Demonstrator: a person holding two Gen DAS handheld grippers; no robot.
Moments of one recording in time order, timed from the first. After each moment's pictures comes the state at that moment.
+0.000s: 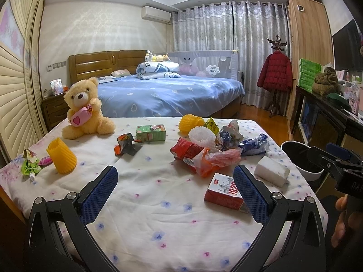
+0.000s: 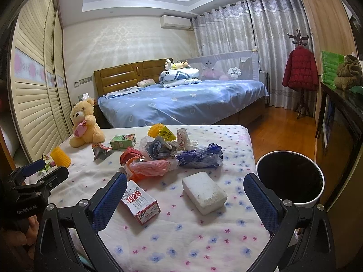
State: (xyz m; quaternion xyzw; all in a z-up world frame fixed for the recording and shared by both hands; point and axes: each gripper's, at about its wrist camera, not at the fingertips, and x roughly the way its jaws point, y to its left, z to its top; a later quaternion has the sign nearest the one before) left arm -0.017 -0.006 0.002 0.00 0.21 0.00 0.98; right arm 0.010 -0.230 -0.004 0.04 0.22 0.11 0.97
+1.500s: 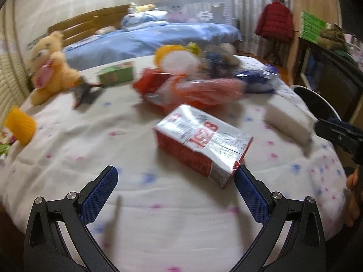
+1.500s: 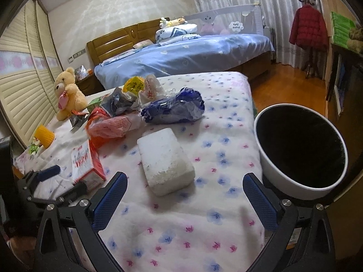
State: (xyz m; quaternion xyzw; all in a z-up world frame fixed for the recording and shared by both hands) left arm 0.055 -0.056 -0.082 0.03 0.38 0.00 0.93; right arm 0.083 -0.277 -0.076 0.06 0.37 0.15 0.91
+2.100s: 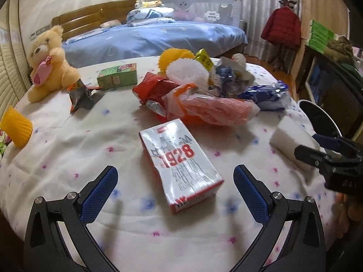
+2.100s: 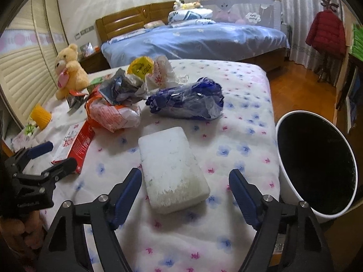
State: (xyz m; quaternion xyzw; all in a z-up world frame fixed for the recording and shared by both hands) left arm 0.090 -0.057 -0.073 0.00 0.39 0.00 0.92; right arm 0.119 -0.251 -0.084 0.00 0.42 0.18 0.89
